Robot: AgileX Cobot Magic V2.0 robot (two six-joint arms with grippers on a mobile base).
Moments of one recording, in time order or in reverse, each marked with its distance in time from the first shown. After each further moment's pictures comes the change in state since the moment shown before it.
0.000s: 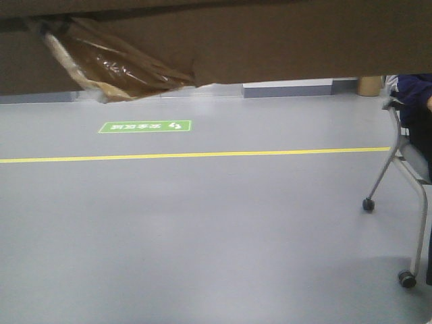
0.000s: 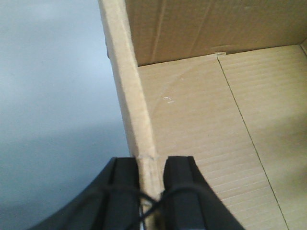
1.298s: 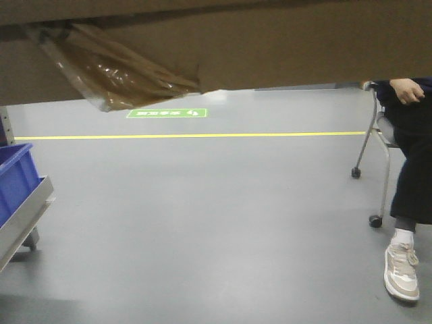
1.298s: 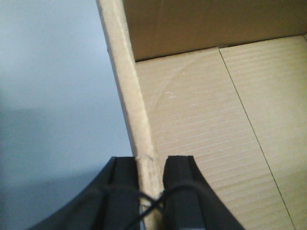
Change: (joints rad) left arm 0.000 0.000 0.000 -0.002 0.044 0.000; right arm 0.000 0.000 0.000 0.004 0.012 0.000
